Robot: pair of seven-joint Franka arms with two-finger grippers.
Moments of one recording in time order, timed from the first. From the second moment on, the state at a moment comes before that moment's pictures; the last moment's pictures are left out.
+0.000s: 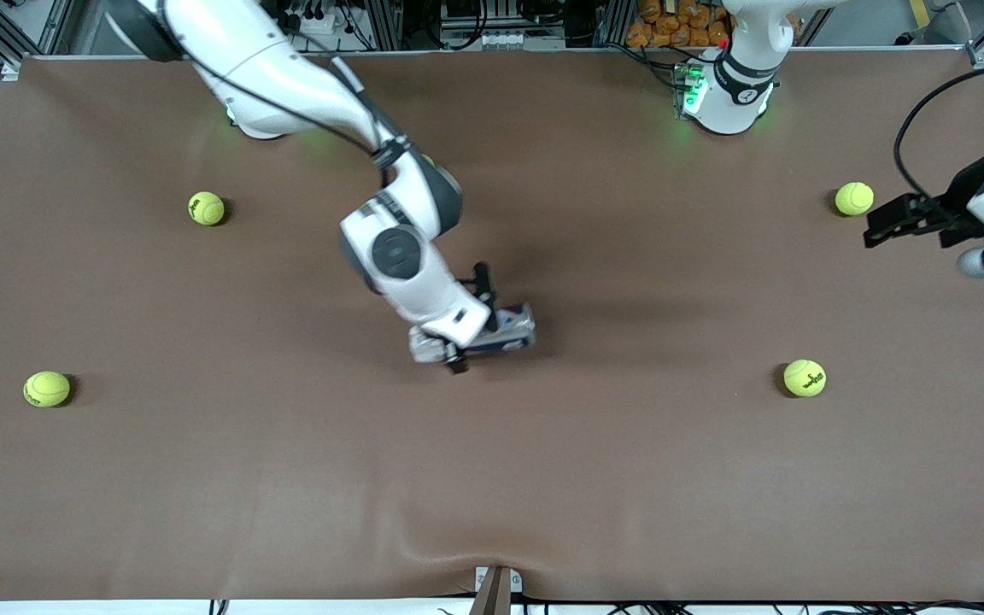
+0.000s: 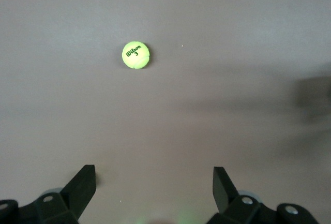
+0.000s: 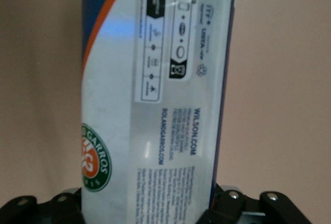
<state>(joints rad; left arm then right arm) 0.13 0.10 -0.19 -1.54 0.00 1.54 -0.06 0.57 0.73 0.15 -1.52 -0.08 2.36 -1.08</state>
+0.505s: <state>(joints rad) 0.13 0.23 -0.19 -1.79 -0.30 1.81 -0.06 0.74 0.84 0.08 -1.47 -0.30 2.39 -0.73</state>
